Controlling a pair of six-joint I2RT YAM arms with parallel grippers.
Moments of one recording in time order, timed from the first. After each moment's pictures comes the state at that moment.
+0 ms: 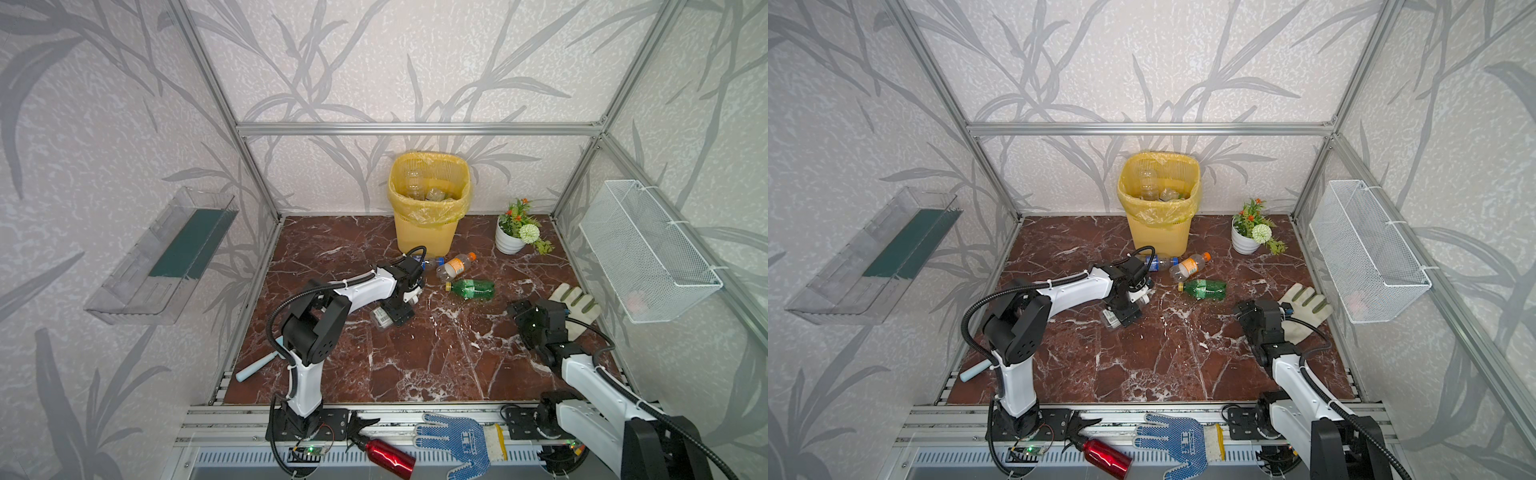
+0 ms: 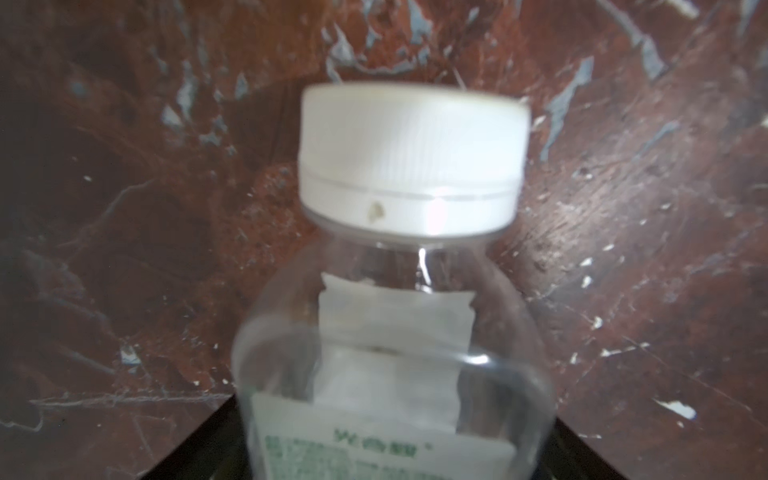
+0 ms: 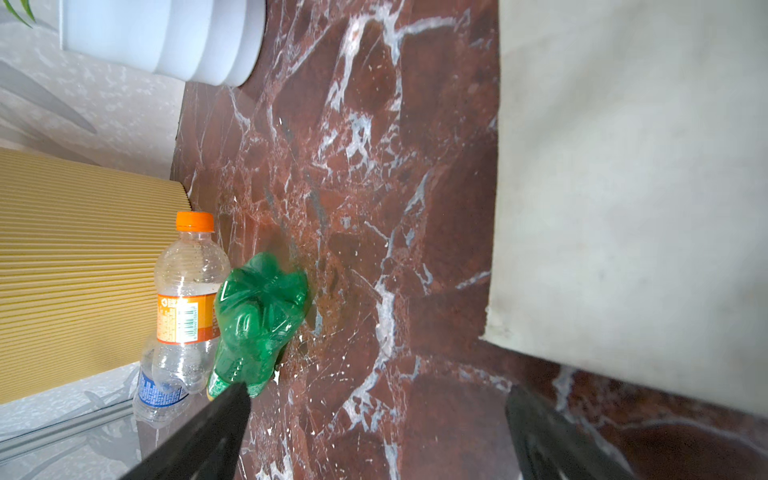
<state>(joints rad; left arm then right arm) -0.65 1.93 1.31 -0.83 -0.12 0.24 0.06 0.97 0.26 -0.01 0.01 1.13</state>
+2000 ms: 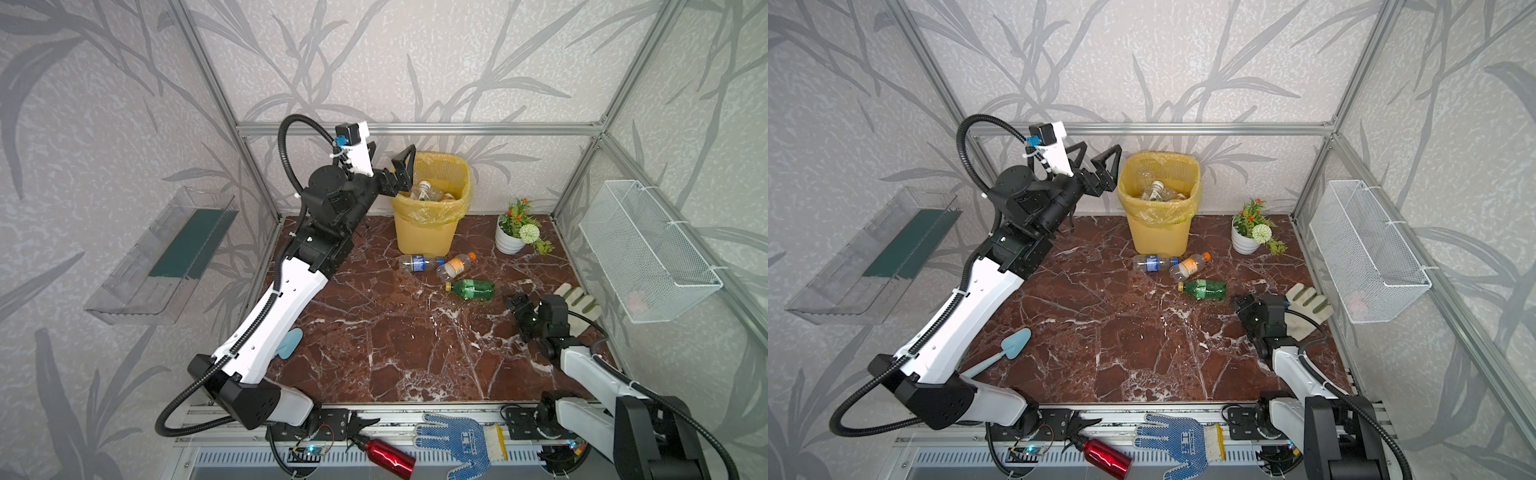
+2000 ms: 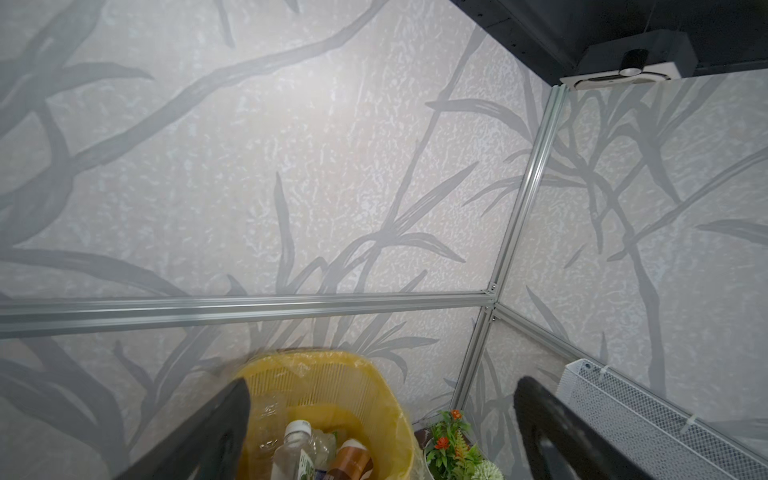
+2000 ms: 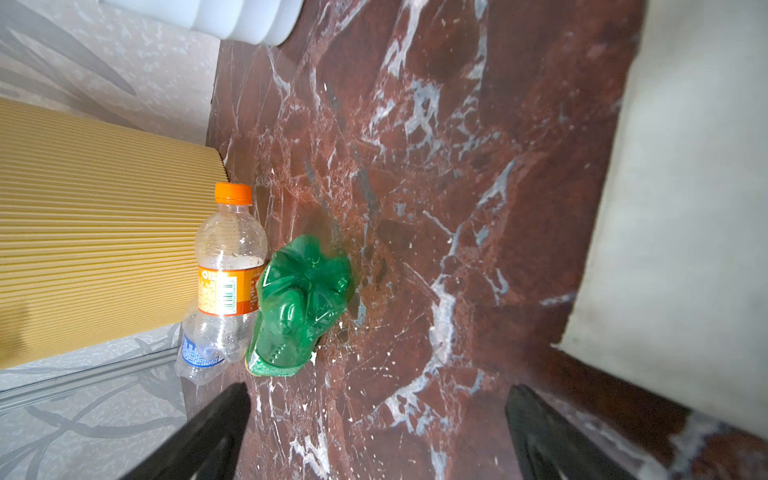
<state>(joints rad) -0.51 1.42 1.62 0.01 -0.05 -0.24 0.01 1.09 0.31 0.09 -0.19 1.08</state>
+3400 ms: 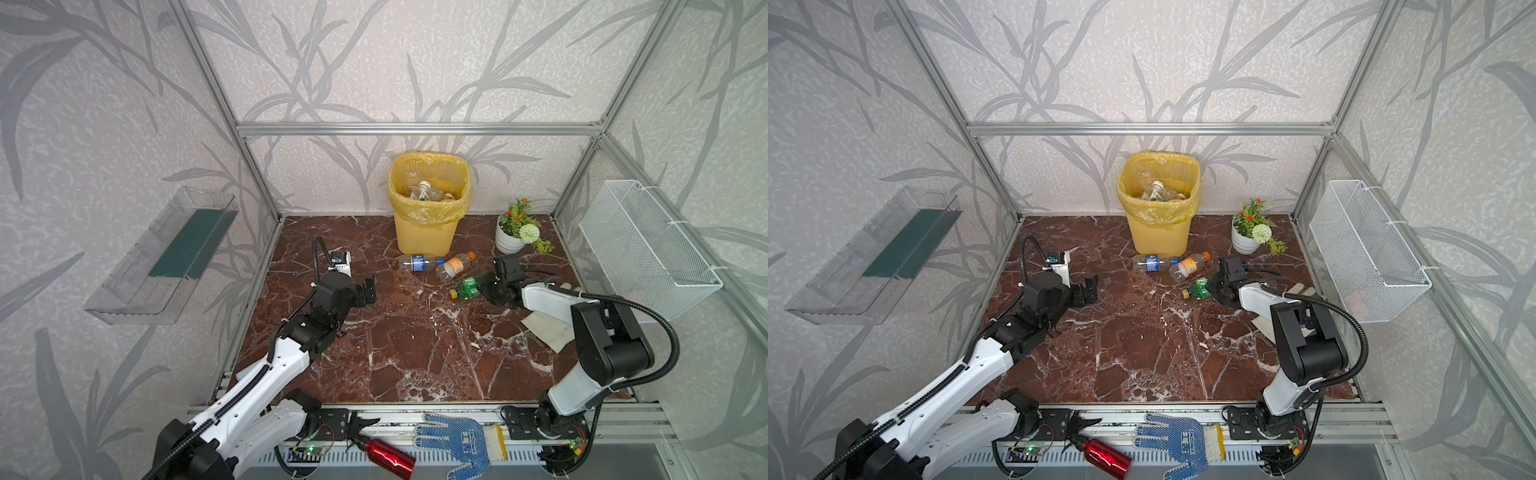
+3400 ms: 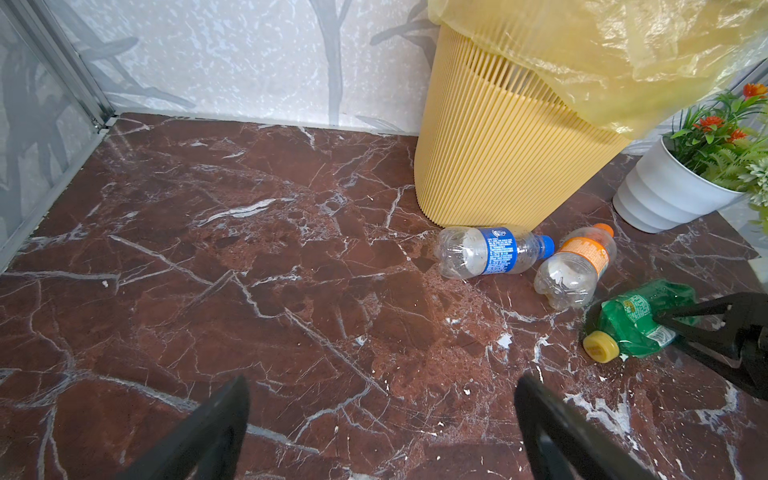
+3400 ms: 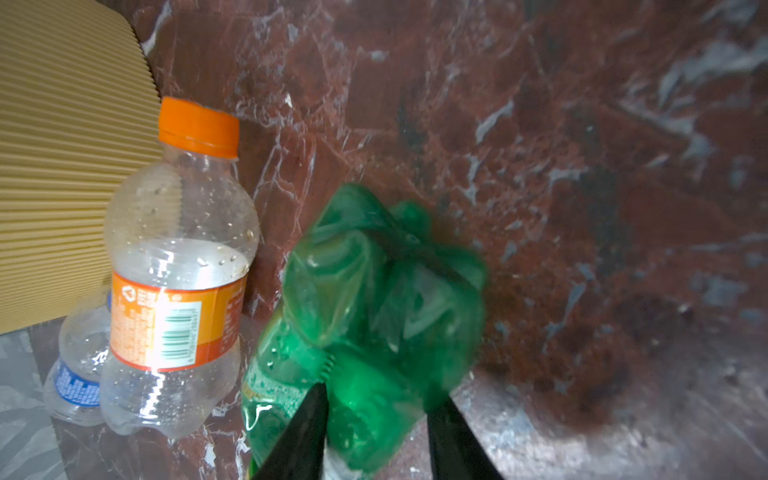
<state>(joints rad) -0.47 0.95 0.68 -0.21 -0.29 -0.34 0.21 1.66 0.84 -0.11 -0.07 0.96</state>
